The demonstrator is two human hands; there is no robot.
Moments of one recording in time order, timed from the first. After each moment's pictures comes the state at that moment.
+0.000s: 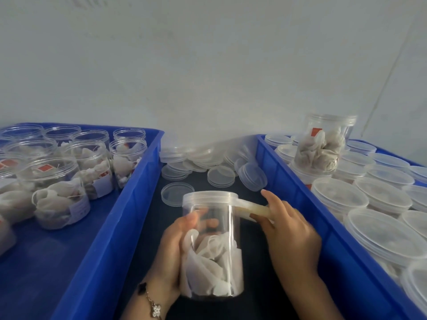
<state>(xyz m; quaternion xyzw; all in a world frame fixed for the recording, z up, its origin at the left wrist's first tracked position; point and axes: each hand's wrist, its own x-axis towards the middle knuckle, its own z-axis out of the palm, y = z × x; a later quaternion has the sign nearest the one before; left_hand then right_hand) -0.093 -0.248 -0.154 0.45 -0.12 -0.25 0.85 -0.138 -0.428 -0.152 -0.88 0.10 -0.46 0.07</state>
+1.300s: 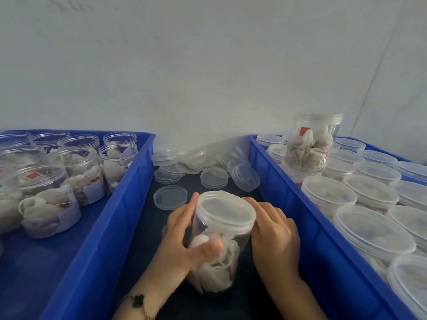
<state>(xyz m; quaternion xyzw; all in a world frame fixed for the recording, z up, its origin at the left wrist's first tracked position) -0.096 -0.250 -0.146 0.75 -0.23 -0.11 0.61 -0.142 -0.416 -0.154 -0.87 0.04 -0.47 0.16</state>
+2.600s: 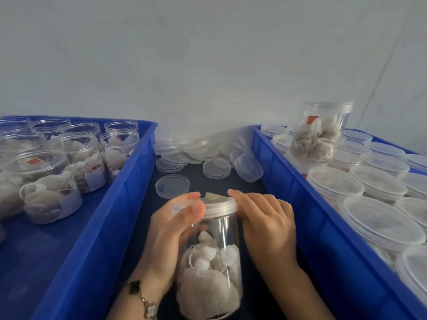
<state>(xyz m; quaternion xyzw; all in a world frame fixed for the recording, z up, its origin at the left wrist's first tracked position) -0.100 -0.246 -0.145 0.58 -0.14 -0.07 0.80 -0.134 -0.409 -0.155 -0.84 -0.04 -0.54 0.08</state>
